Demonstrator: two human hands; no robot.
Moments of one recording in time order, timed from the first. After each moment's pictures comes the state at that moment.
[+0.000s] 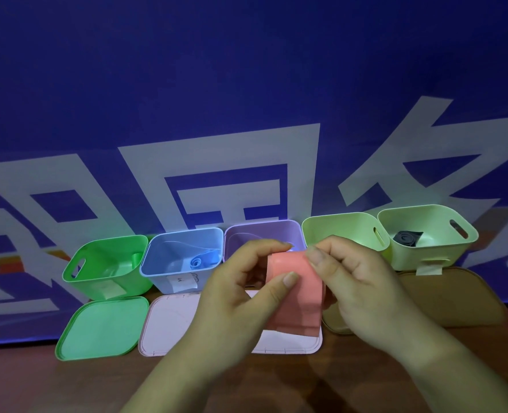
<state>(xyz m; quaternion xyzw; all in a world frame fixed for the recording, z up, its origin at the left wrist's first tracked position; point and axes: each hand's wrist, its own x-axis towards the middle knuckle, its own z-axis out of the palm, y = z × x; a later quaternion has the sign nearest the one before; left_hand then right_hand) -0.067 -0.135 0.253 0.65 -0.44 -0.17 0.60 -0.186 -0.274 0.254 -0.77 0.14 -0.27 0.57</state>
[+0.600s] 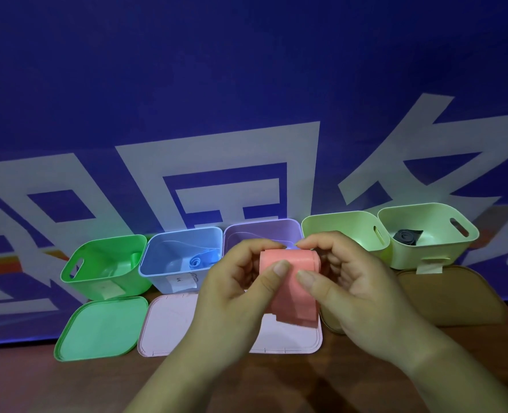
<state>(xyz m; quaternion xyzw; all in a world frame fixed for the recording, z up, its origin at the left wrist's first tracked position) -0.068 -0.140 0.255 0.62 -0.39 -0.20 0.65 -0.187 -0.275 0.245 -0.78 0.10 -0.28 0.55</state>
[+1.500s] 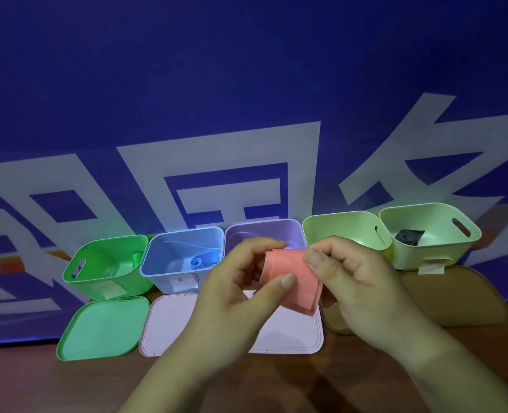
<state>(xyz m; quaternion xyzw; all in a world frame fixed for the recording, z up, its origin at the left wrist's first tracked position) -0.061 -0.137 0.250 0.65 -0.42 -0.20 0.60 -0.183 -0.278 0.250 -0.75 0.15 -0.26 0.59</state>
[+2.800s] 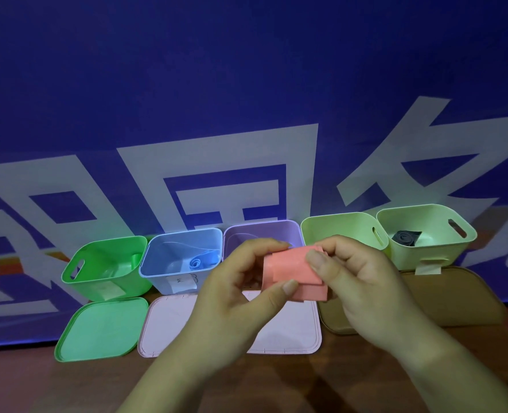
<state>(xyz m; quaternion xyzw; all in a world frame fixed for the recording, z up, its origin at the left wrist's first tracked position) -0.064 -0.133 0.253 0.64 -0.45 -0.20 0.59 -0.188 -0.277 0.249 -0.74 0.15 -0.28 0.60</state>
